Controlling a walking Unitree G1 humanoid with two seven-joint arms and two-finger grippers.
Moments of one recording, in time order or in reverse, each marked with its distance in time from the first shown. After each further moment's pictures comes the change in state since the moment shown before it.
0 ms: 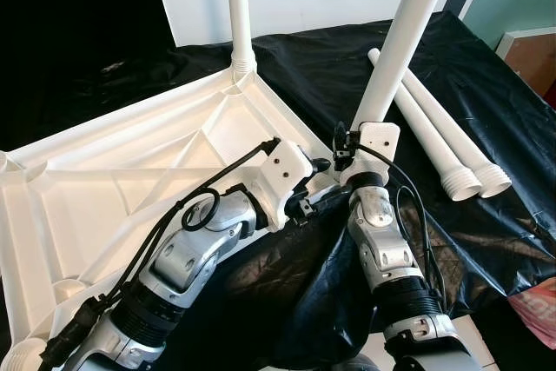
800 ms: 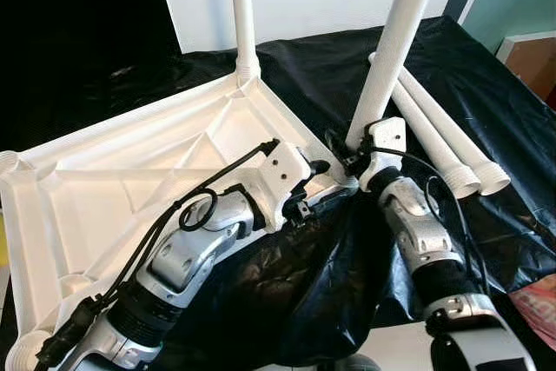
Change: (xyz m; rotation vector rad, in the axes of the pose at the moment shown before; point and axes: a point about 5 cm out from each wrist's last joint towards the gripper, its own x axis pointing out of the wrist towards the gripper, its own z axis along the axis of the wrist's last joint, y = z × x) left arm -0.003 0.002 -0.001 0.011 0.008 0.004; right arm 0.014 -0.028 -0.007 -0.050 0.046 0.370
